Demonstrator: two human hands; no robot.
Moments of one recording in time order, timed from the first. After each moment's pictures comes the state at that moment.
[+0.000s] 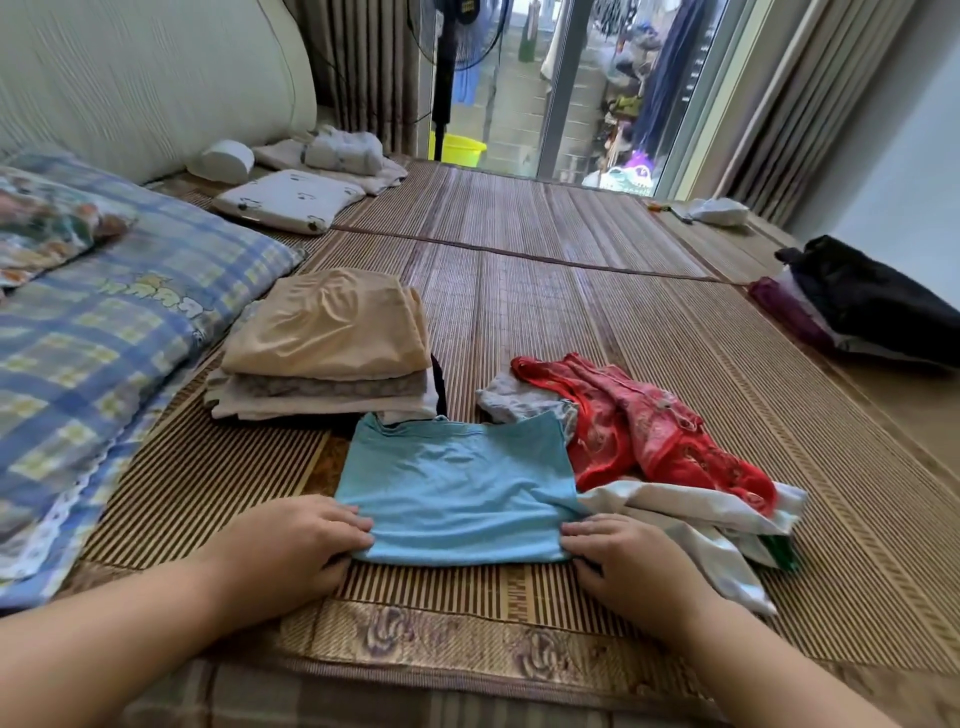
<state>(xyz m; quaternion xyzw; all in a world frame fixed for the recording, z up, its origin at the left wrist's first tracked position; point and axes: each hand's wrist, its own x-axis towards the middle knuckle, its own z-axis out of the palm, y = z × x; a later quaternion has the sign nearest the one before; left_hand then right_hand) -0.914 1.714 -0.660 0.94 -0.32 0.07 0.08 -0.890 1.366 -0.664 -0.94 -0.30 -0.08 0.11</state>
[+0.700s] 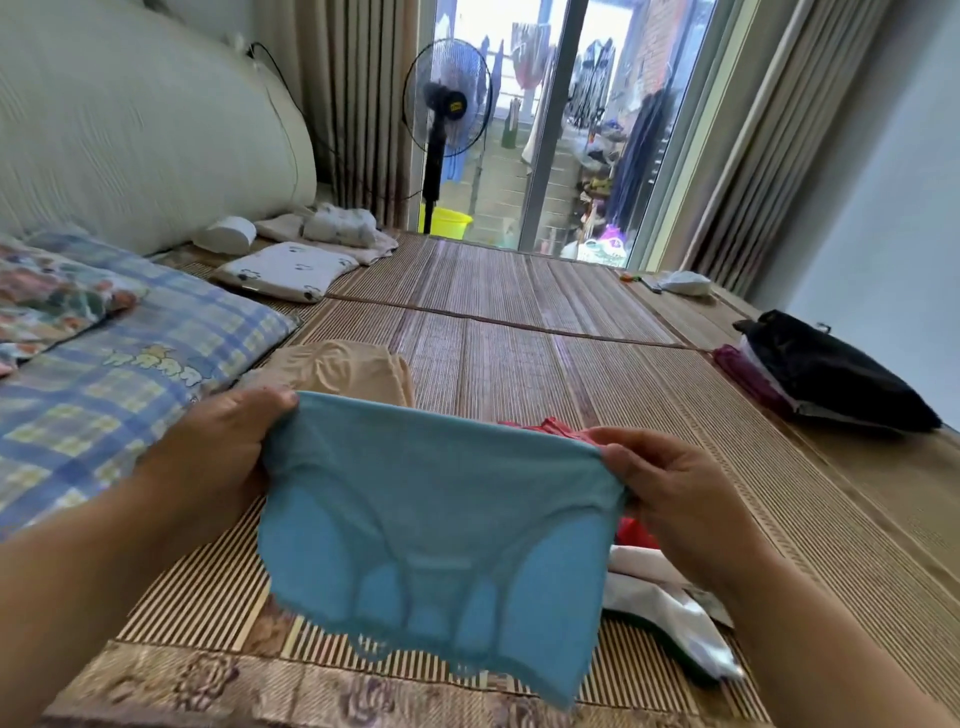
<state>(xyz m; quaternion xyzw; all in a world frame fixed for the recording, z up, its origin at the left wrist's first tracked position) -0.886 1.716 -0.547 0.65 0.03 0.09 0.76 -0.888 1.378 -0.529 -0.72 -0.08 -0.02 0.69</state>
